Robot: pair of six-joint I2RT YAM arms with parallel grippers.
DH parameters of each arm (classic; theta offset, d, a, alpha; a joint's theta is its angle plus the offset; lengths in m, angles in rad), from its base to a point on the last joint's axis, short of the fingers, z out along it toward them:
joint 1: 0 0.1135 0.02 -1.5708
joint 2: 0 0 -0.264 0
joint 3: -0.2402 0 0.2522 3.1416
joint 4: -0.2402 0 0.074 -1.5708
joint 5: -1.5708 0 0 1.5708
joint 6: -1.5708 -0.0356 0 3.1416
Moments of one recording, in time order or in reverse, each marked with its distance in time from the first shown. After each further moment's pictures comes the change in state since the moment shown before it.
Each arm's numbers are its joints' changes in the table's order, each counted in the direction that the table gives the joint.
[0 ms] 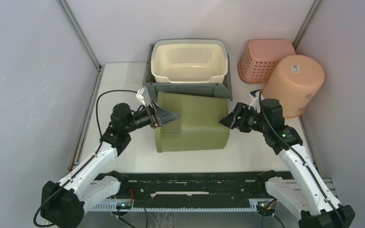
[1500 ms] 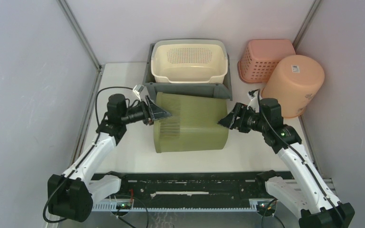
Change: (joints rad) left arm 0.179 0.112 -0.084 -0.189 -0.208 -0.061; right arm 0.006 0.017 0.000 0.003 0.030 -0.007
